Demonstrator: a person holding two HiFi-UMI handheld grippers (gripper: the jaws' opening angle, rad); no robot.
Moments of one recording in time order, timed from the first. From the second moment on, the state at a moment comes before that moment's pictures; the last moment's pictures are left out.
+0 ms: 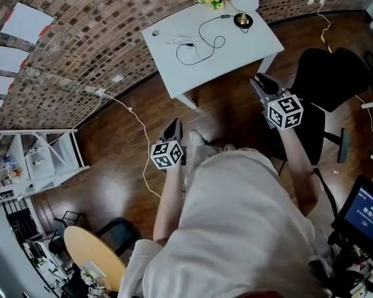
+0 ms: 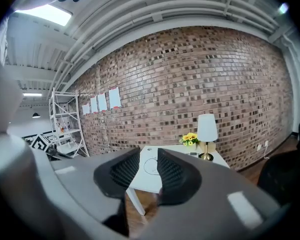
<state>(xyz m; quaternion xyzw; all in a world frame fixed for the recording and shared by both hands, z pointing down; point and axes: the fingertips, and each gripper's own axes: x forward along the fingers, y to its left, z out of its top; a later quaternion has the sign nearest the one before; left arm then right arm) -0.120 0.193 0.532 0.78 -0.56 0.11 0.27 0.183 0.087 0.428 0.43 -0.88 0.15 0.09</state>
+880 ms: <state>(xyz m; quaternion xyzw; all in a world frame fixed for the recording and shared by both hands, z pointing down) -0.101 0.250 0.542 0.79 -0.53 0.13 0.29 0.176 0.134 0.483 0.43 -0.87 0.20 0.11</state>
